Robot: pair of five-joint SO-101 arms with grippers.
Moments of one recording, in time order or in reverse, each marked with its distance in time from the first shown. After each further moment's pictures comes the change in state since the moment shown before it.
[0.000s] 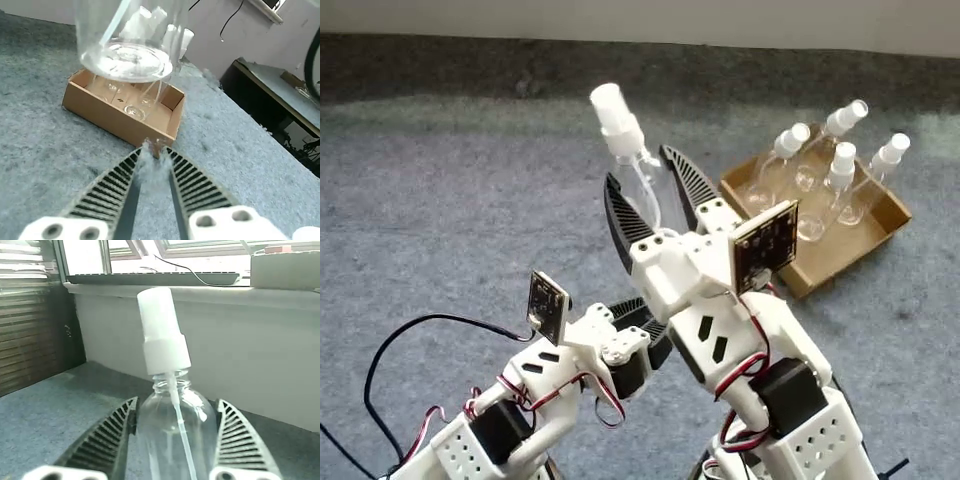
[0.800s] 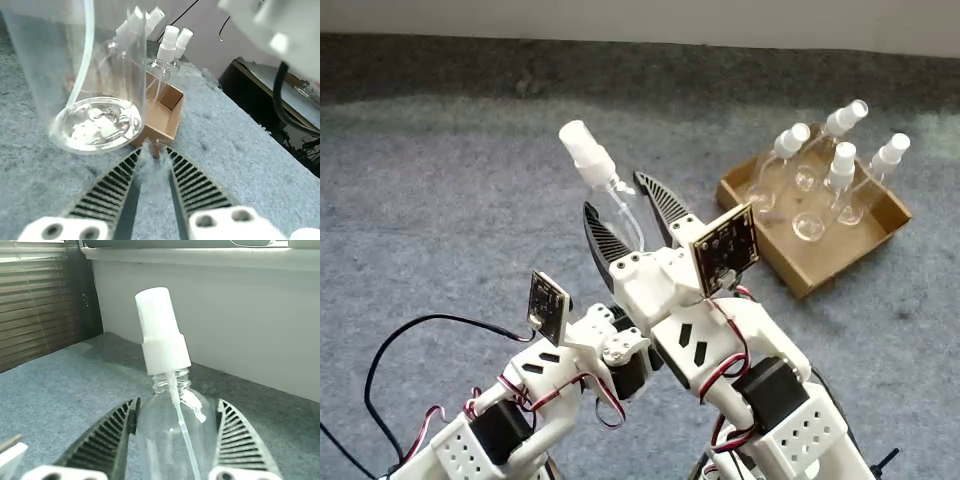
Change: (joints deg) left arm 0.2 0.0 0.0 0.0 0.0; right arm -3.3 0.0 5.8 0.0 0.0
